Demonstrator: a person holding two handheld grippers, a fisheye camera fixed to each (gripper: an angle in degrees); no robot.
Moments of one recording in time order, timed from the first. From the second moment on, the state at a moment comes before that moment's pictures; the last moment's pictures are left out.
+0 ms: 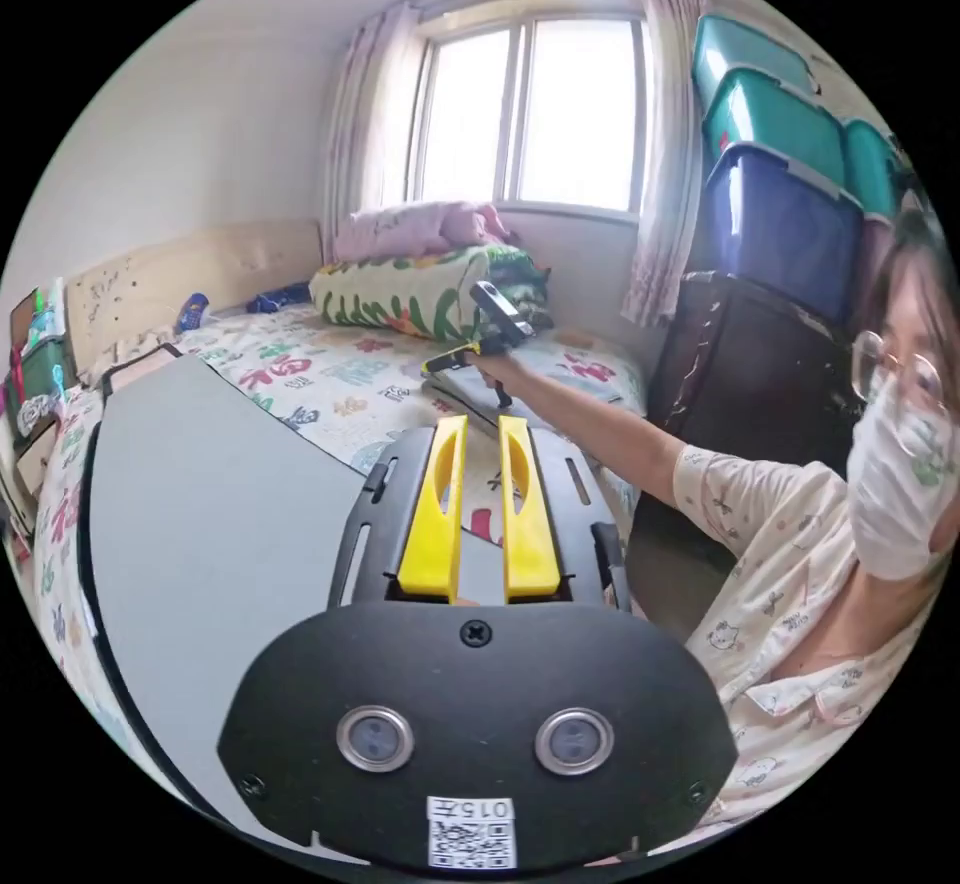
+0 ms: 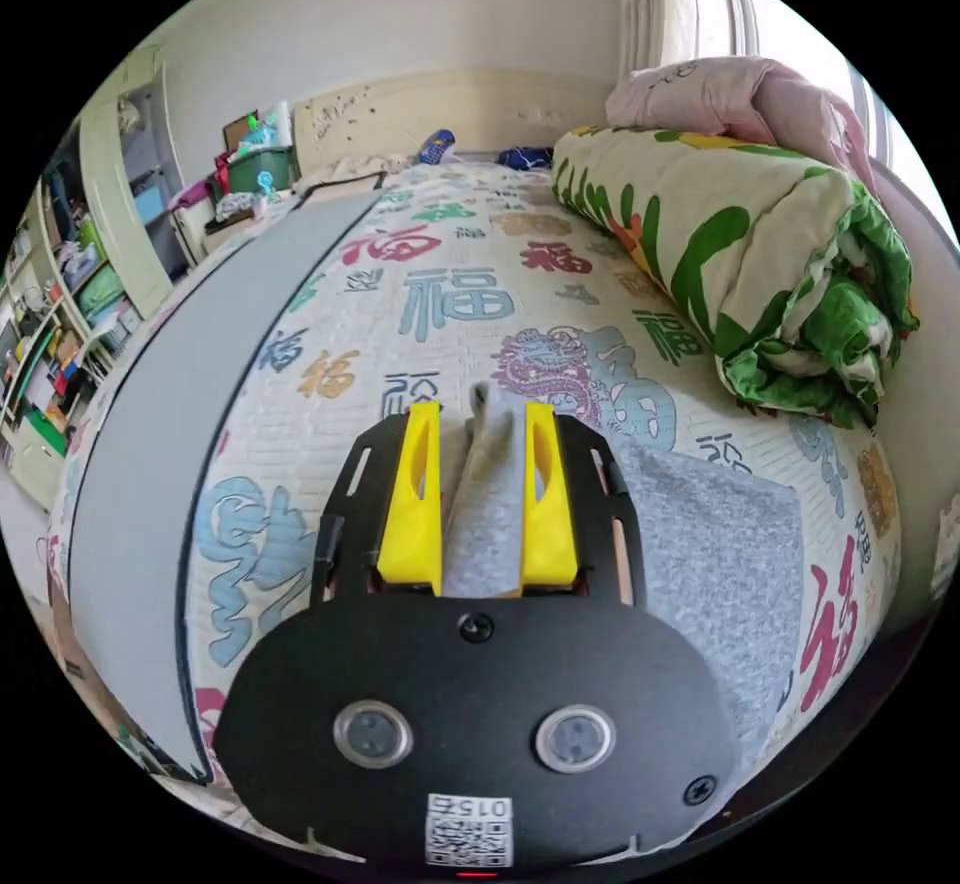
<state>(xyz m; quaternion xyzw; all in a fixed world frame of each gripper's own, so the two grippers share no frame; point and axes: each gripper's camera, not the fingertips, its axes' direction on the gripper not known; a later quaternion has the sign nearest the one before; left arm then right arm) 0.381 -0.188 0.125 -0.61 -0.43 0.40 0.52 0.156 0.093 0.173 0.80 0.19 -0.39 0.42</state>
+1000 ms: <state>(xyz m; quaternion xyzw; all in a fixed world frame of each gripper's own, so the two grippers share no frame) -0.165 -0.202 0.166 -0.59 -0.57 0.11 0.56 0.669 0.105 0.161 0.66 -0.24 -0.60 0.38</state>
